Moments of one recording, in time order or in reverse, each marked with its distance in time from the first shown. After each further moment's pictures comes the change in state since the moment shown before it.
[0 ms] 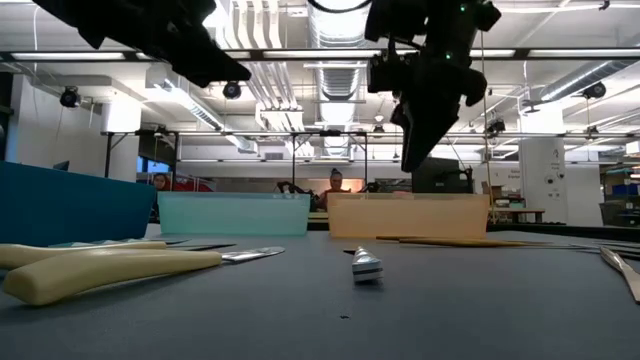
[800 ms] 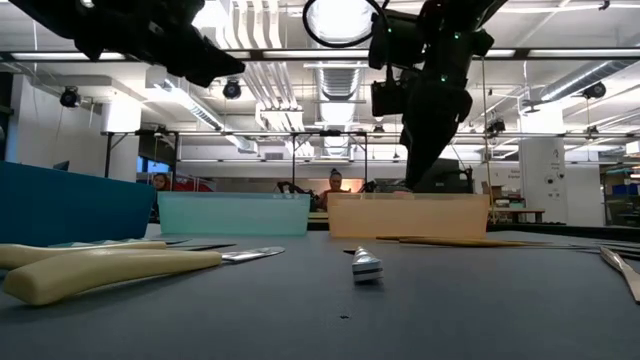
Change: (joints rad) left arm 0.056 -0.048 -0.079 0.106 0.179 0.063; right arm -0.103 0.000 -0.064 0.057 -0.093 0.058
